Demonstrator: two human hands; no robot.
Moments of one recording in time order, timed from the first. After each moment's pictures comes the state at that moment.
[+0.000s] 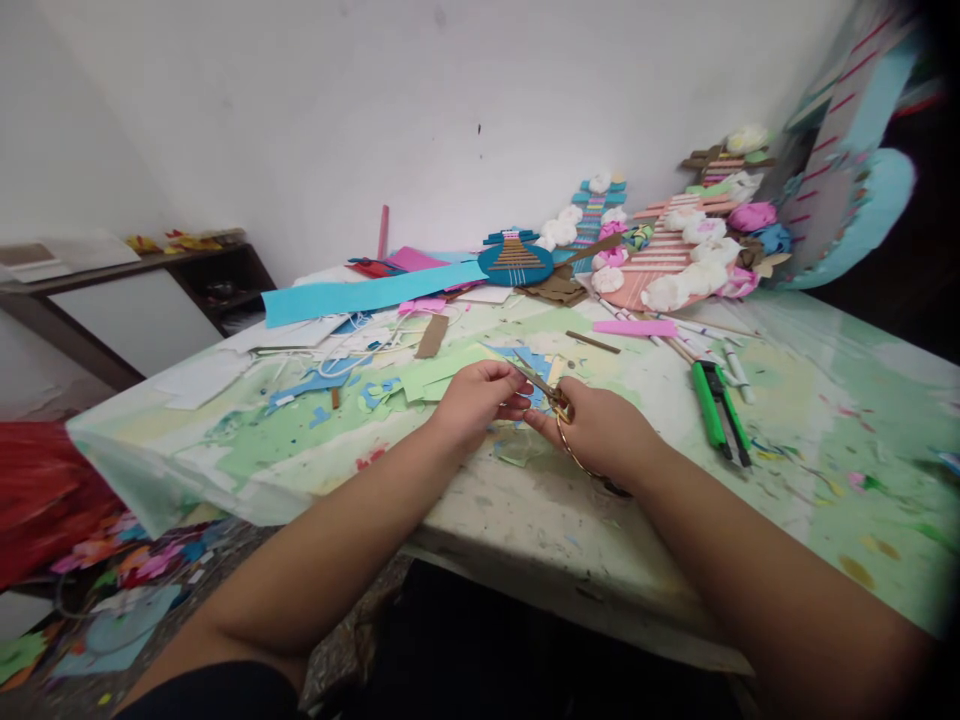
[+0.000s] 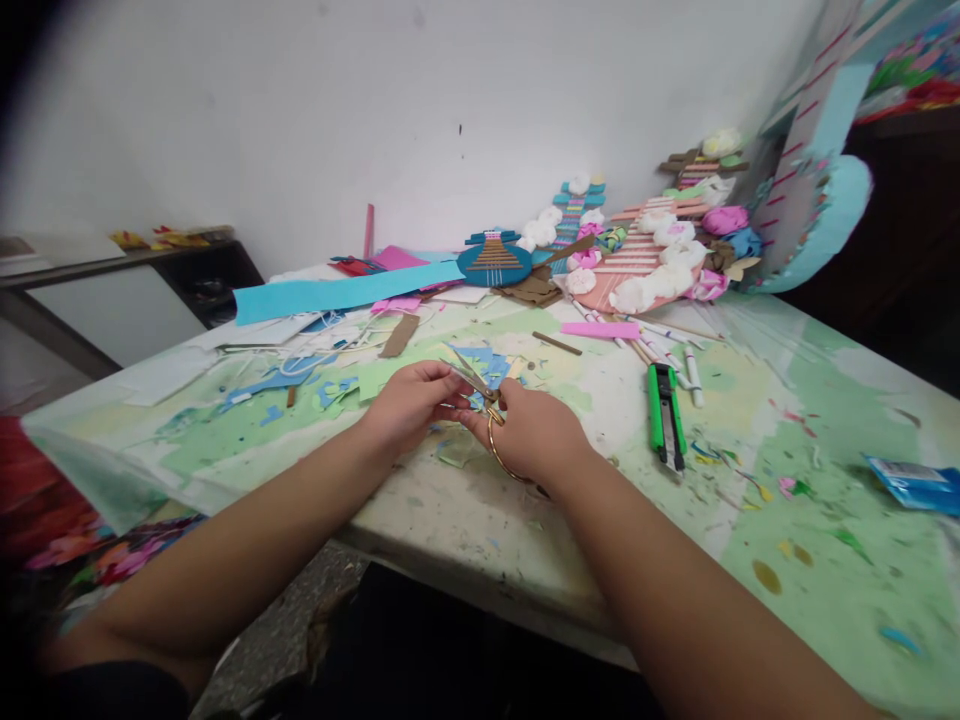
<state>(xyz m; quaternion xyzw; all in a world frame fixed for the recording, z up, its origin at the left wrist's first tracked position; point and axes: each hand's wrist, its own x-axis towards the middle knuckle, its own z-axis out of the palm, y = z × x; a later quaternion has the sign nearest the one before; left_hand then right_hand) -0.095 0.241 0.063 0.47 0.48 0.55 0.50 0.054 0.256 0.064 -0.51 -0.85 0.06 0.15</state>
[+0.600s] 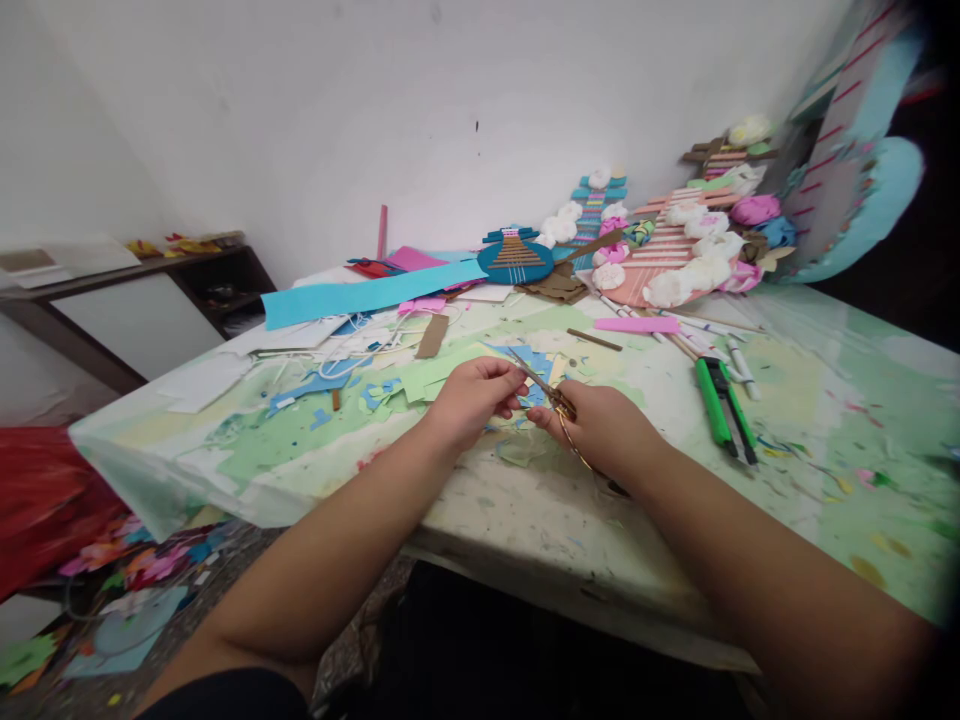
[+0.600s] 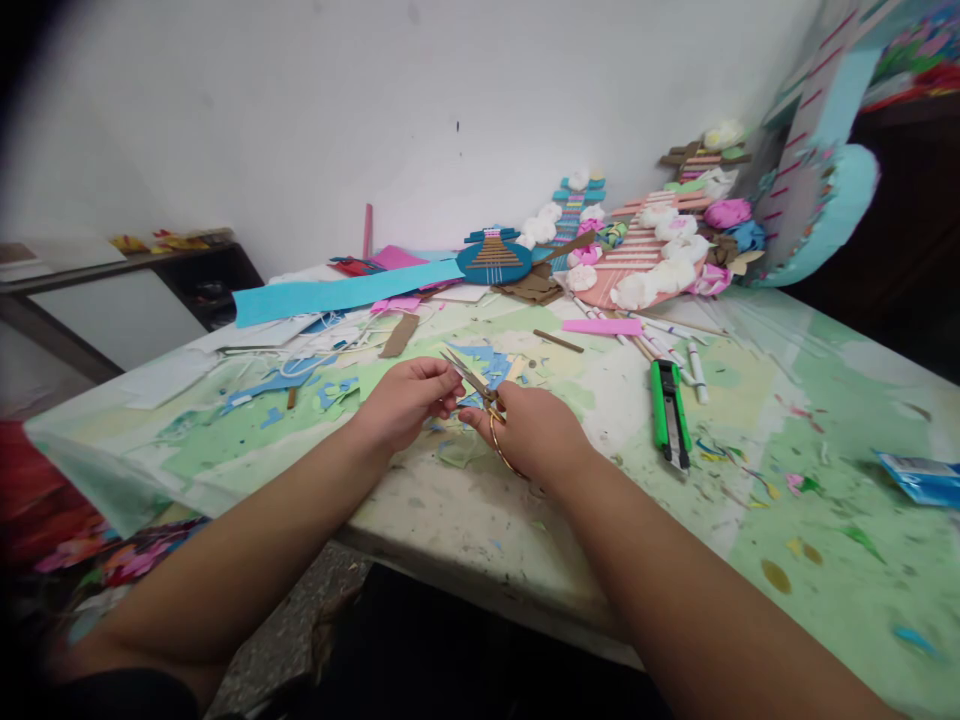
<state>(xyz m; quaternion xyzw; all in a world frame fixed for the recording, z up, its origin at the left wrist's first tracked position) -0.099 0.239 0.070 0.50 0.47 0.54 0.48 0.053 0.258 0.065 -0.47 -0.87 0.03 0.16</state>
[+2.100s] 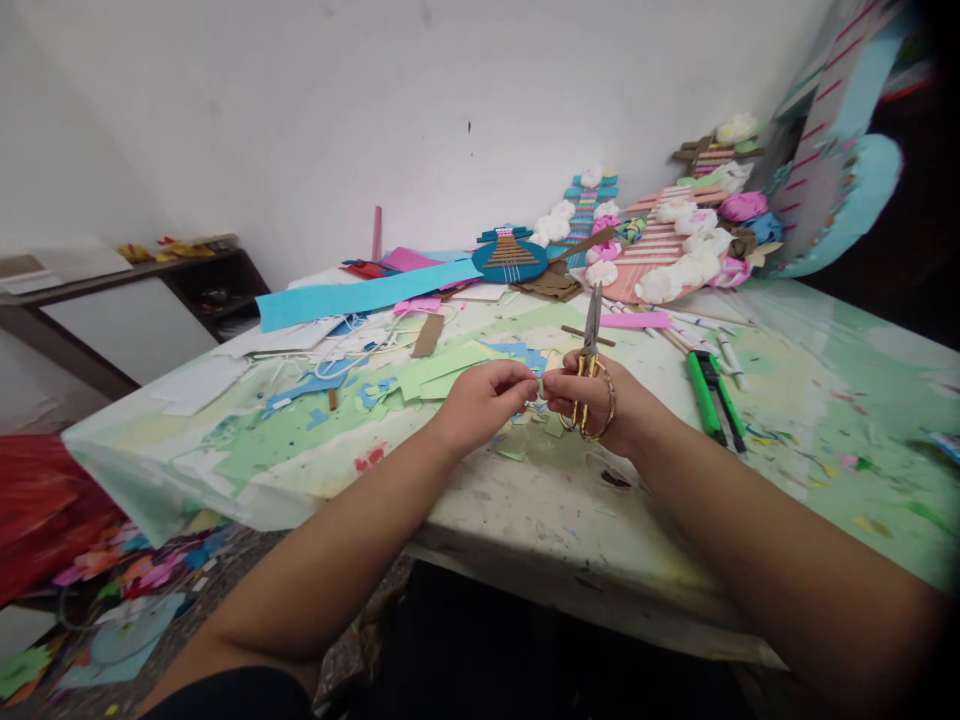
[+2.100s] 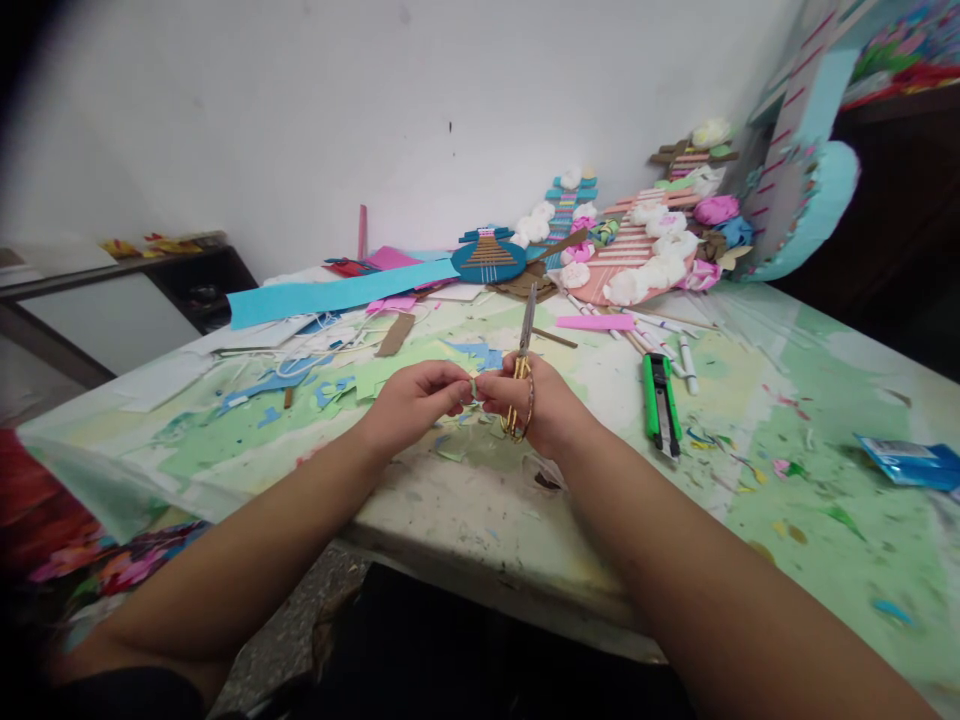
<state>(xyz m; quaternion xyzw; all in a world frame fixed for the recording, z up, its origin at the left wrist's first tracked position) -0.093 0.229 0.072 0.70 0.51 0.43 0.26 0.049 0.264 0.071 -0.31 -0.54 0.66 0.43</state>
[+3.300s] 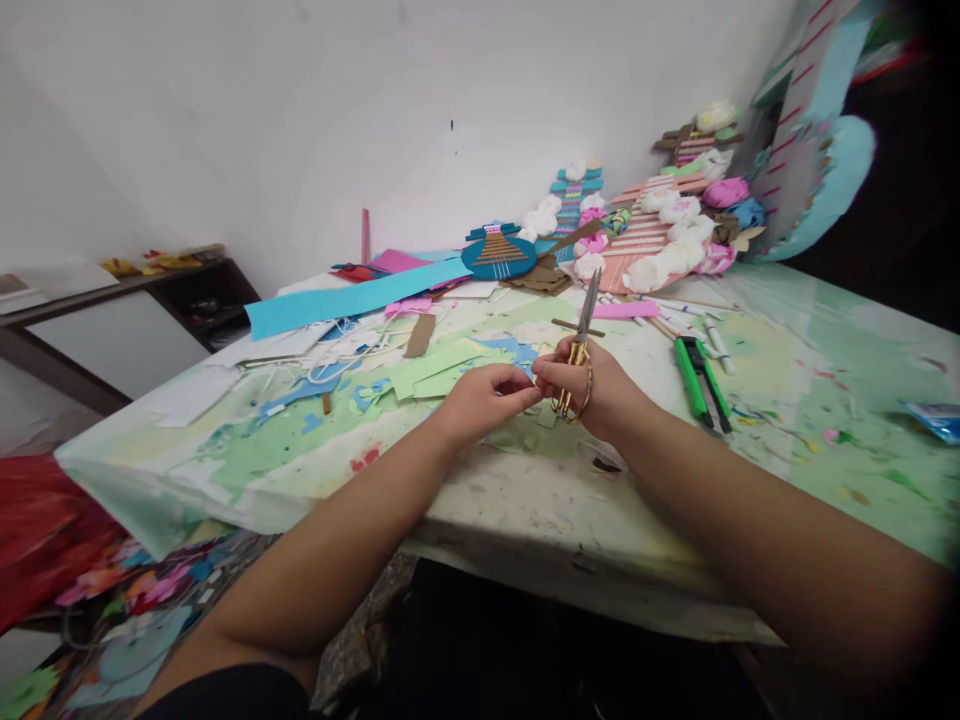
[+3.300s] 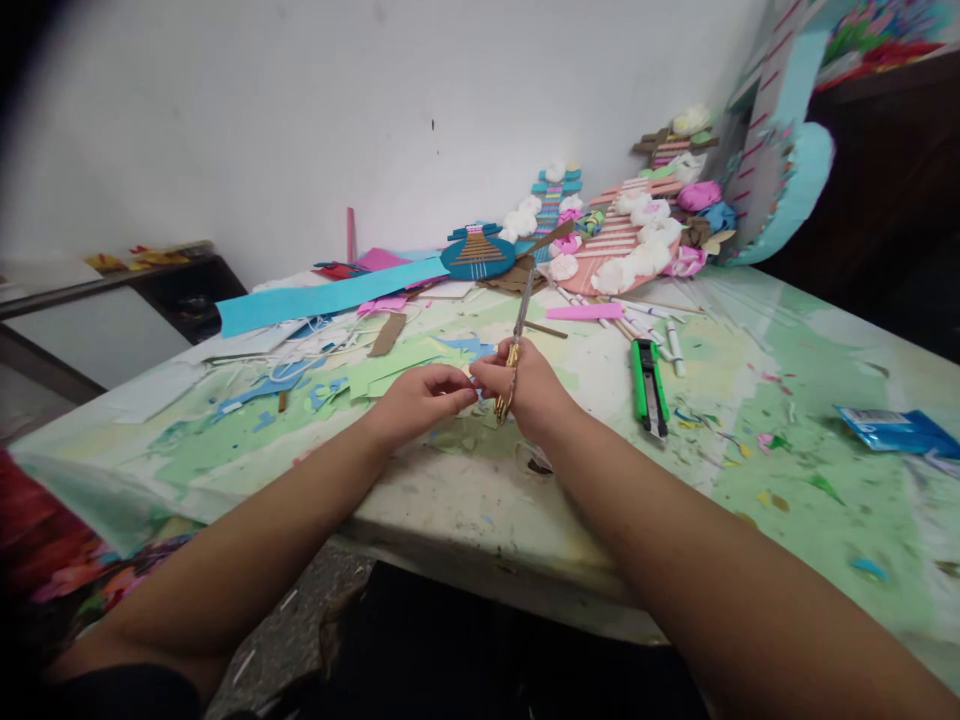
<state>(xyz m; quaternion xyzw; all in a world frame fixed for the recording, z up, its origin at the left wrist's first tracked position) -0.093 0.237 0.062 0.74 0.51 0.36 0.24 0.046 0.269 0.063 -0.30 -0.57 0.59 0.49</state>
